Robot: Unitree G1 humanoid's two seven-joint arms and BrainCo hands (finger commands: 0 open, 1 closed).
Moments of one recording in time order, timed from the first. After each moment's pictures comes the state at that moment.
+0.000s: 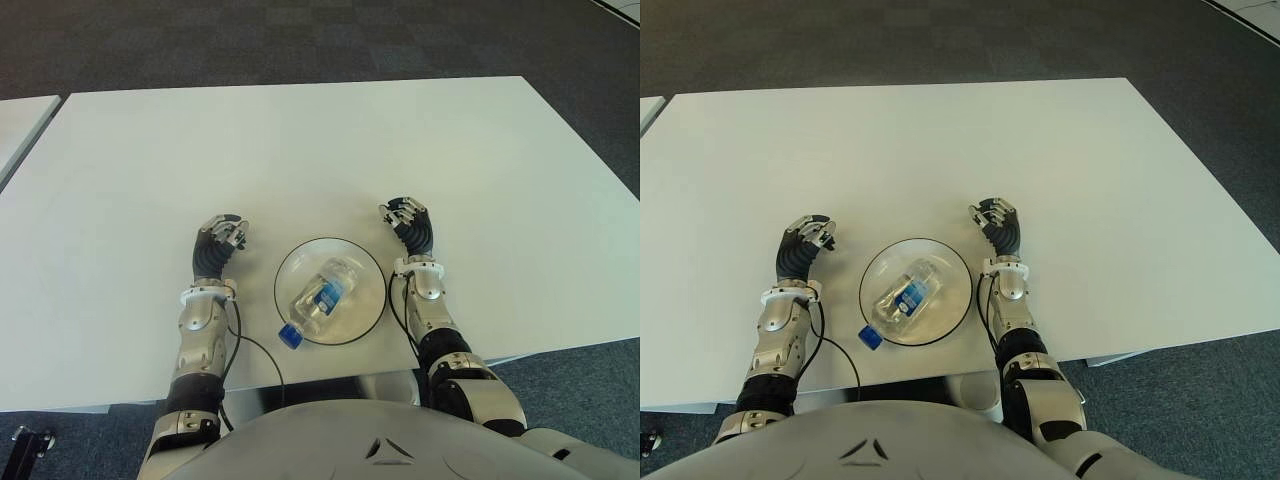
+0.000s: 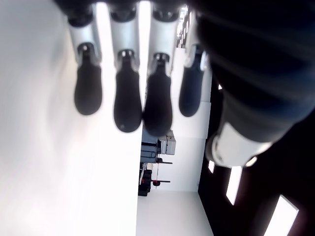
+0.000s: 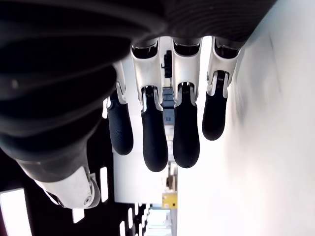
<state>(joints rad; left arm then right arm) 0.06 0.02 0.18 0.36 -0.12 -0.32 -0.03 -0.29 0.01 -0.09 0.85 -0.05 -0.57 -0.13</state>
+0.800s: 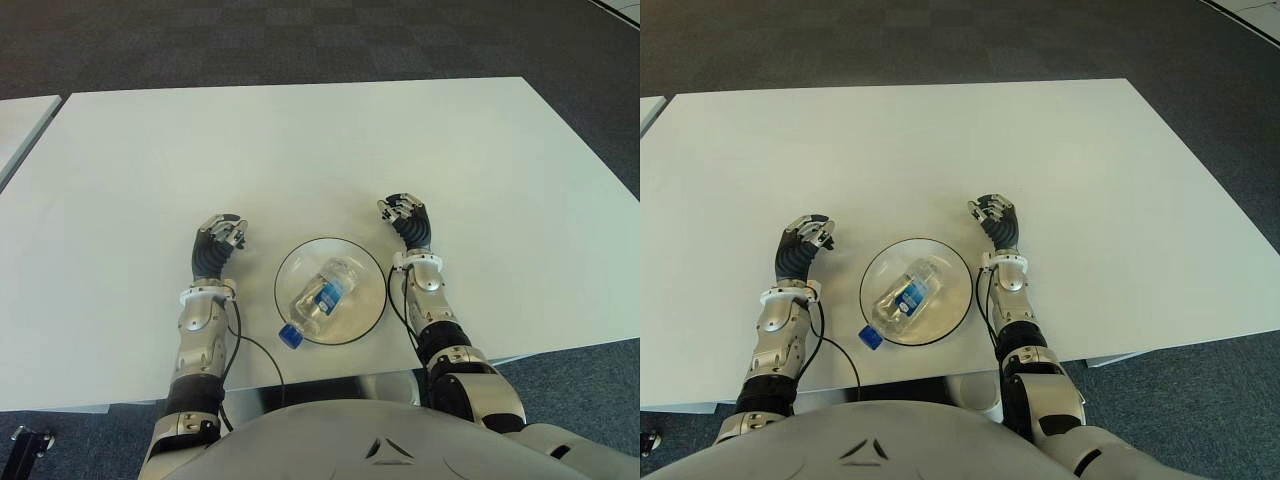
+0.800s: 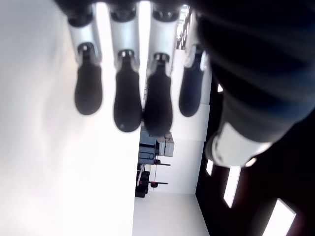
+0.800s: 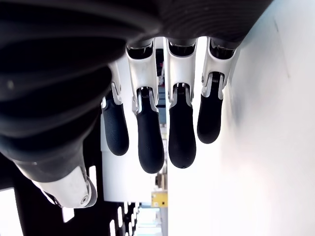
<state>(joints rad) 0.07 0.02 0.18 0.35 -0.14 -0.32 -0.03 -0.31 0.02 -0.09 0.82 -0.03 -0.44 -0.10</state>
